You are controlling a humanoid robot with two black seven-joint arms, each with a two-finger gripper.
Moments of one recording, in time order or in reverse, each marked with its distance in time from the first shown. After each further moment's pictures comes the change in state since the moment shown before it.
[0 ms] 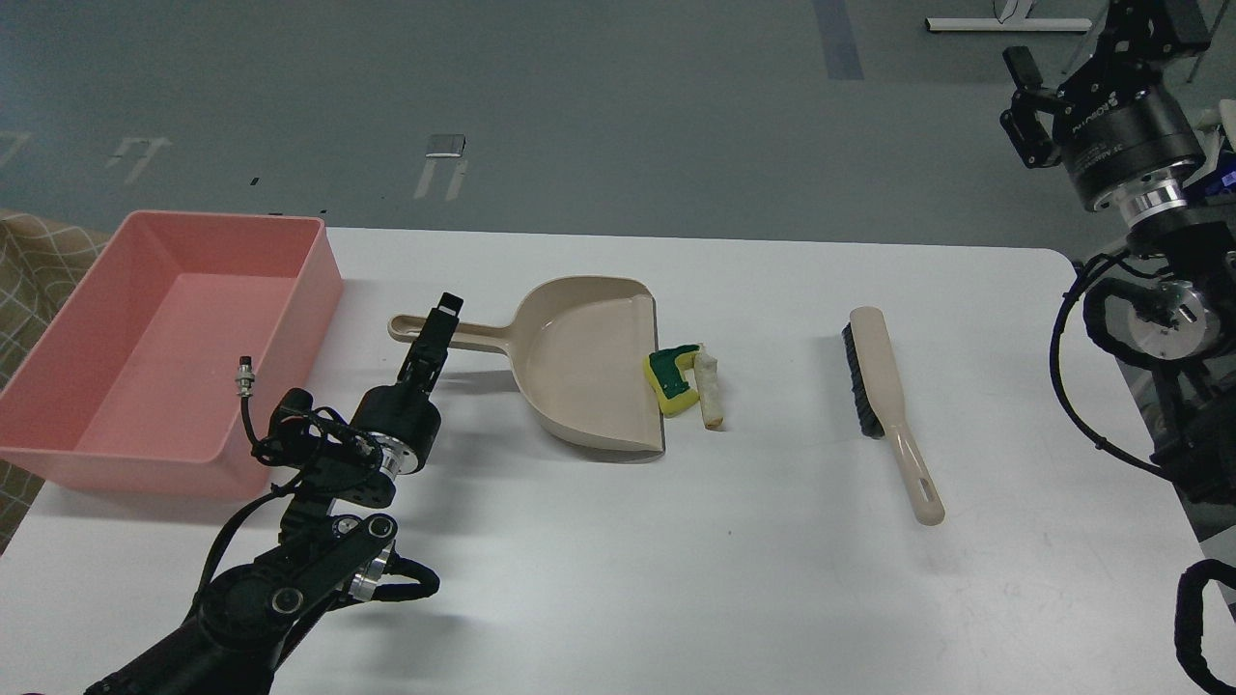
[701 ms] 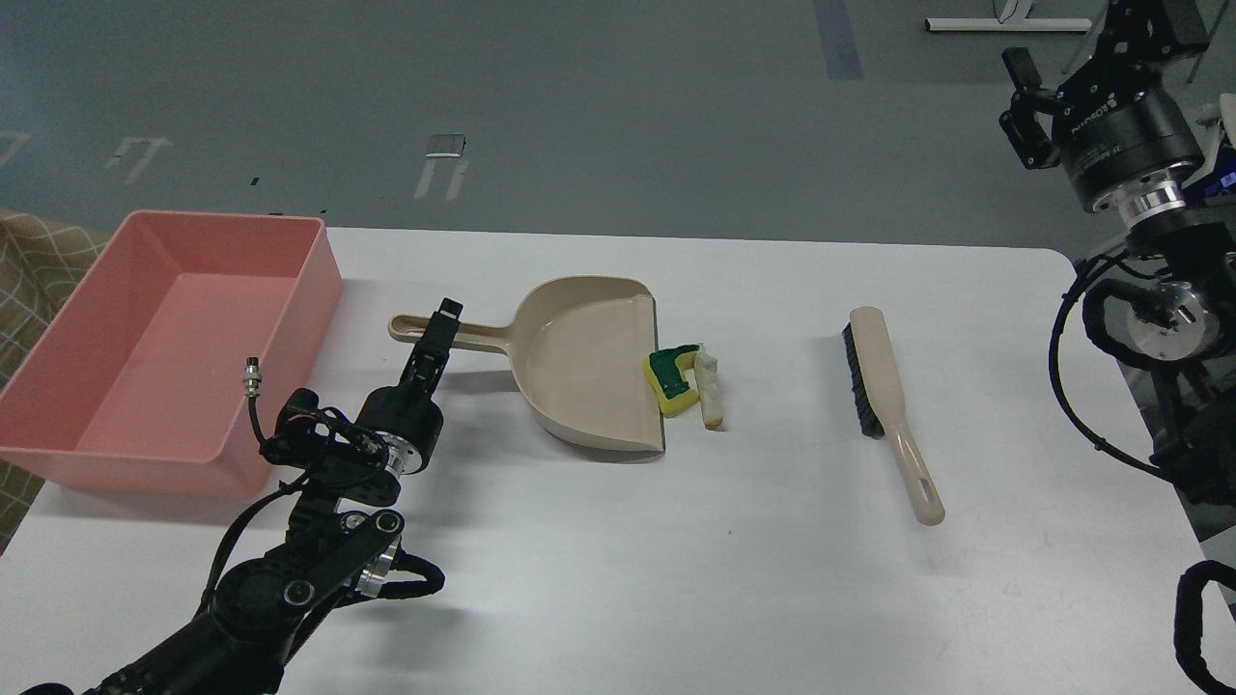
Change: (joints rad) left arm -0.022 -0.026 0.000 0.051 -0.007 0.000 0.008; right arm -0.003 0.000 0.000 0.003 0.000 0.000 0.000
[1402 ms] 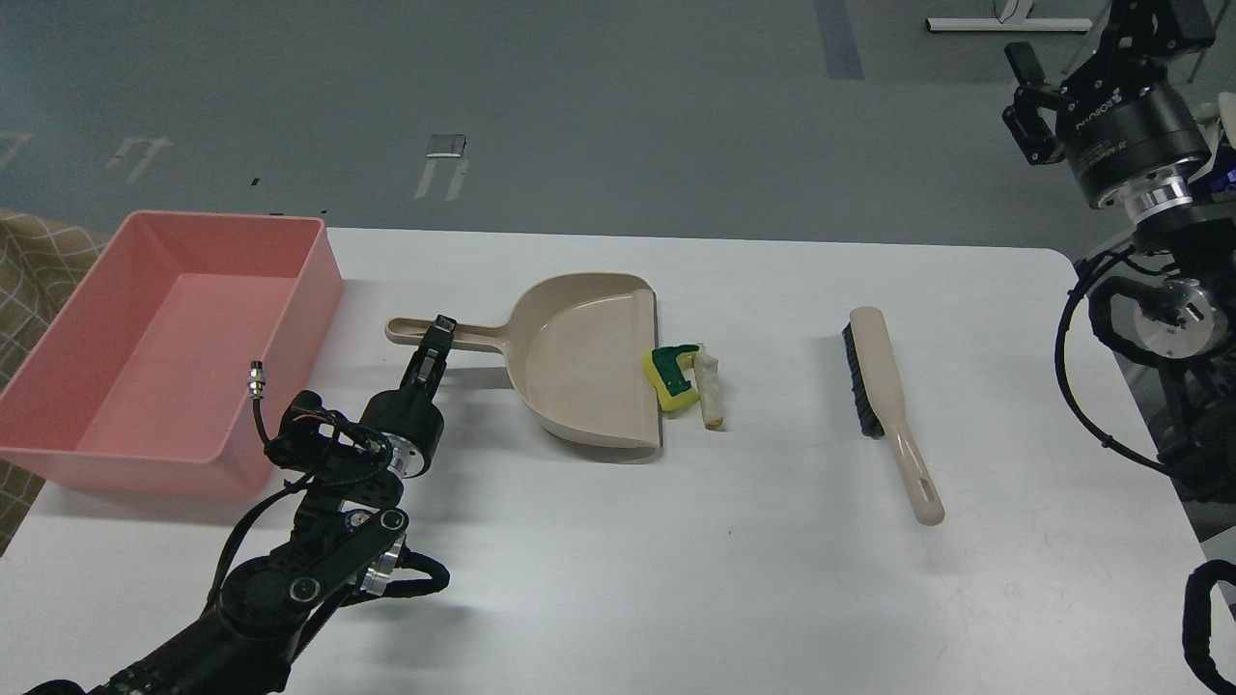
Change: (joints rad) left arm -0.007 -0.014 -0.001 0.016 -0.010 -0.002 0.059; right arm 0.001 -0.017 -0.001 0.012 0.000 0.006 0.000
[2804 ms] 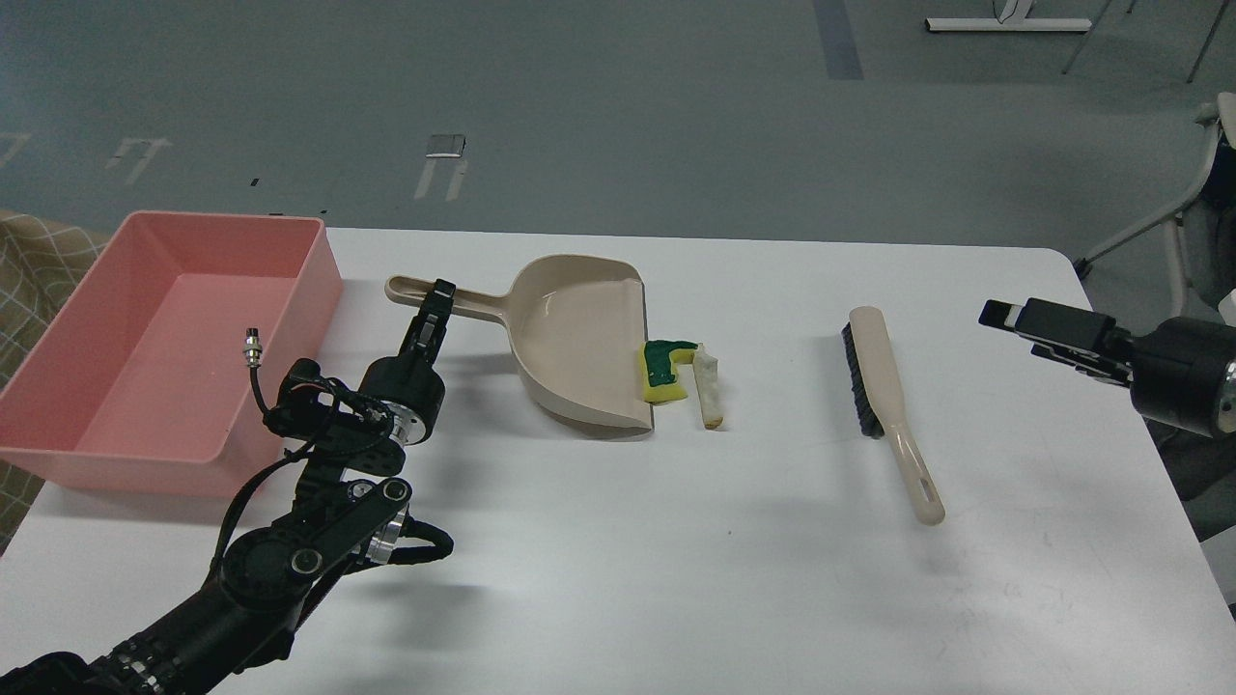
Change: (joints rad) left arm -0.065 0.009 0.000 -0.015 0.003 0.029 -0.001; right arm -0.005 -0.768 -0.898 0.545 -0.318 0.004 -0.086
